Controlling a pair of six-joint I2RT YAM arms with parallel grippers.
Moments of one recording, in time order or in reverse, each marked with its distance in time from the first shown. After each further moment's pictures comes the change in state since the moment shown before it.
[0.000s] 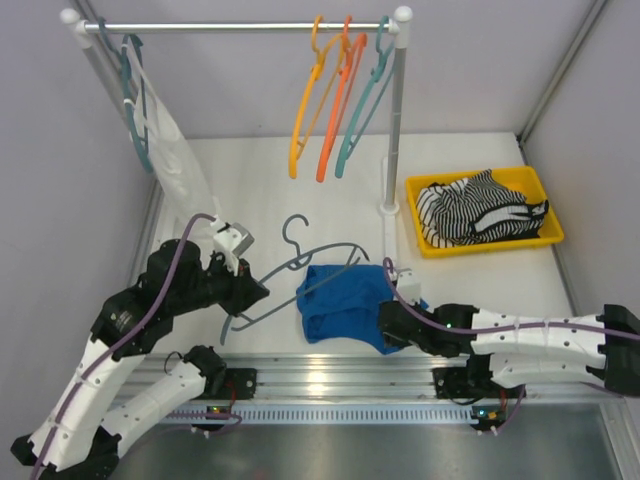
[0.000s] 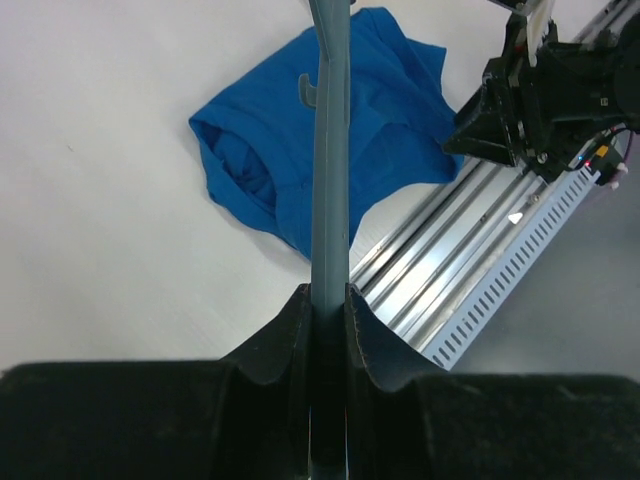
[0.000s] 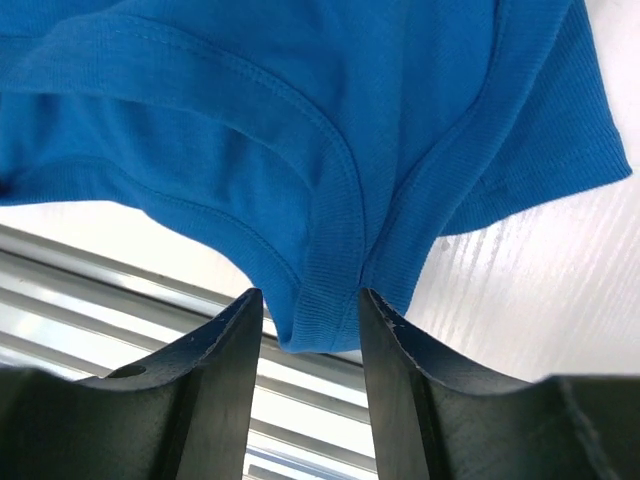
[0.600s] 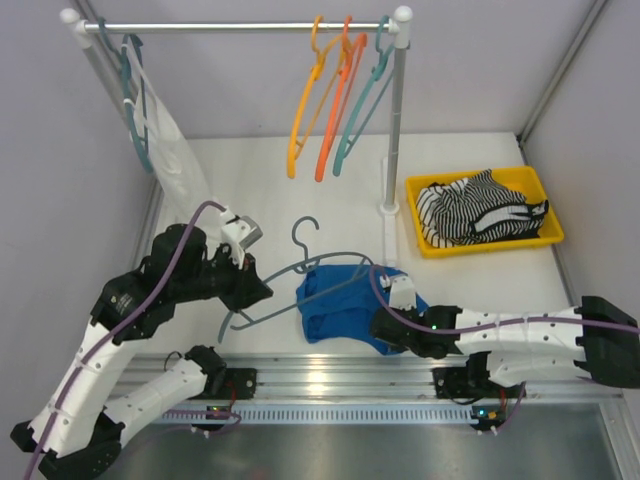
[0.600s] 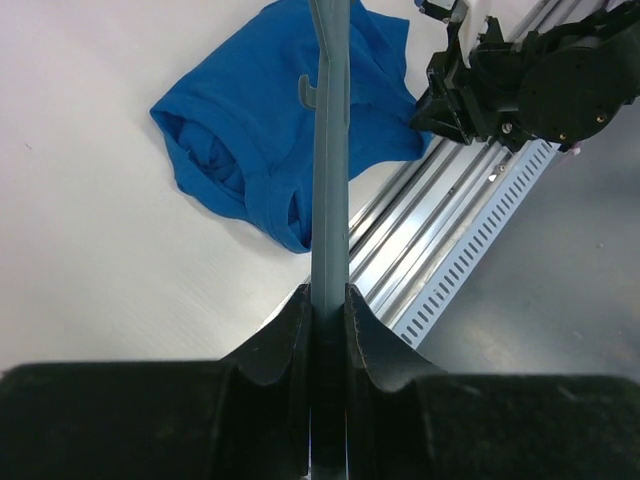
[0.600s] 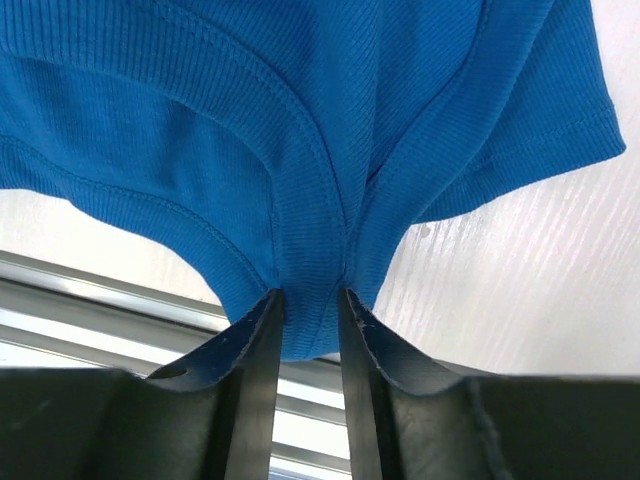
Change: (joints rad) left arm 0.000 0.117 0.124 -0.102 0.093 0.031; right arm 0.027 0.125 0.006 -0.029 0.021 0.024
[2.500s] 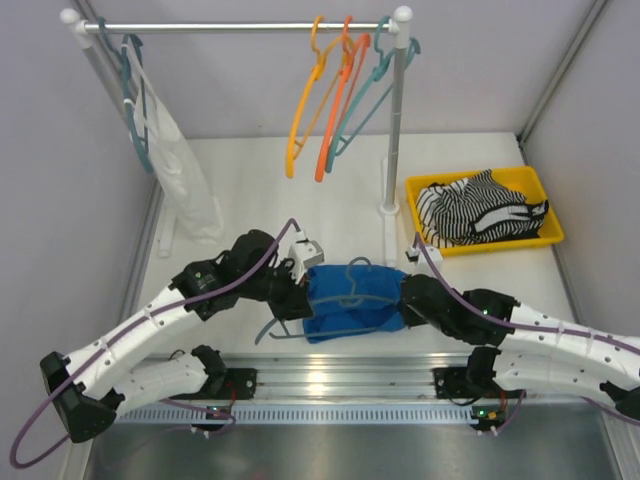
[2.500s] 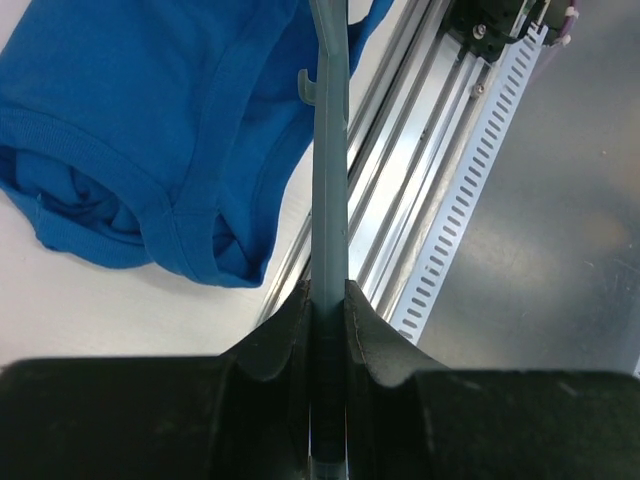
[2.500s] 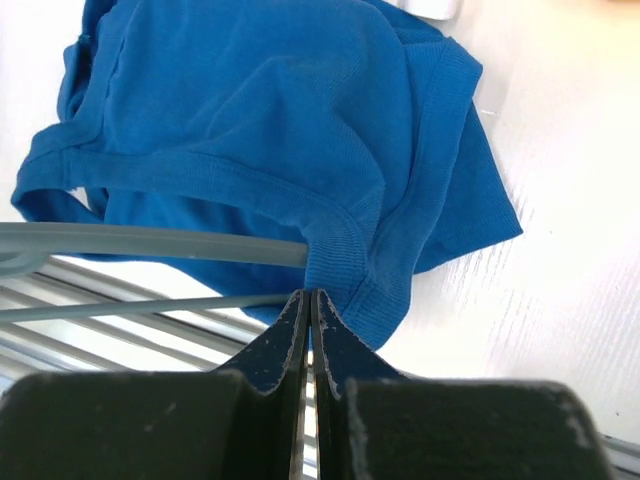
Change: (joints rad) left arm -0.227 0.194 -0.250 0.303 0.085 0.023; right arm -0.179 -0.283 0.131 -0.097 -0.023 -0.165
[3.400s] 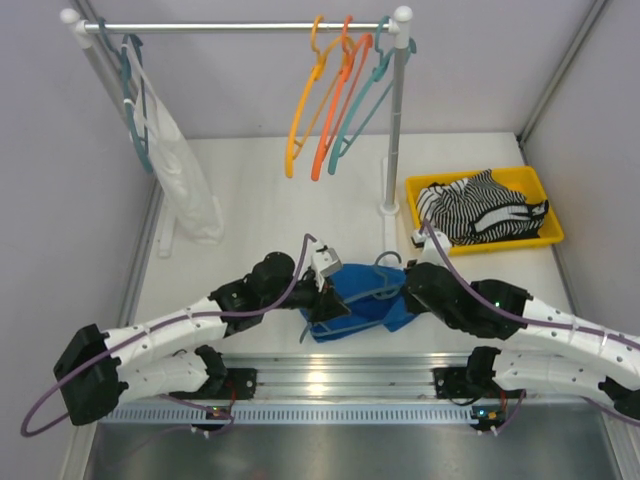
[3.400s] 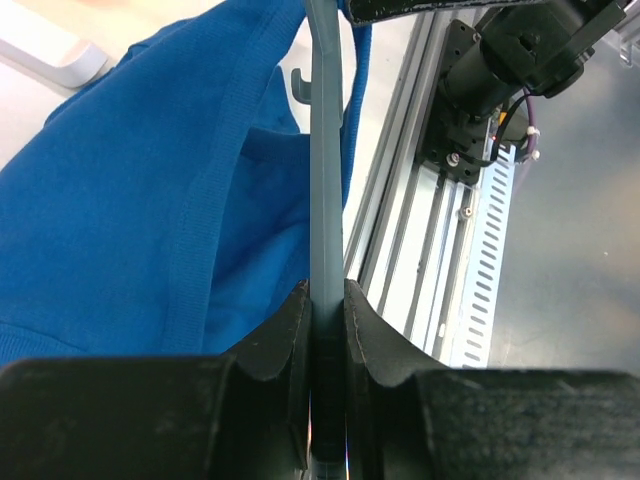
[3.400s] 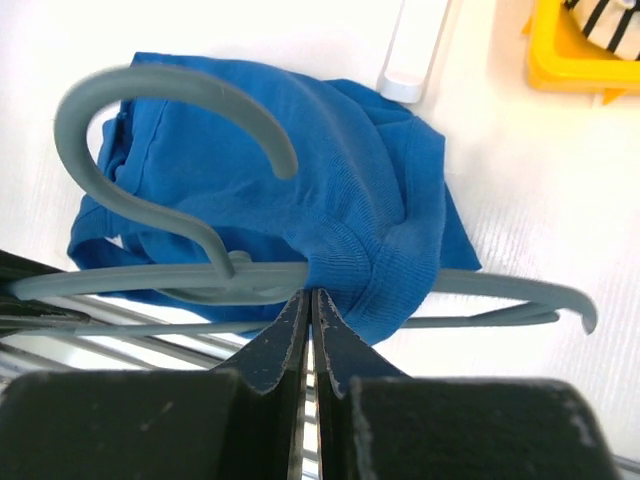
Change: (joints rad) left arm -0.108 0.077 -0.365 0.823 -0.011 -0.142; right arm -0.003 0.017 0.154 -0.071 0.080 -0.051
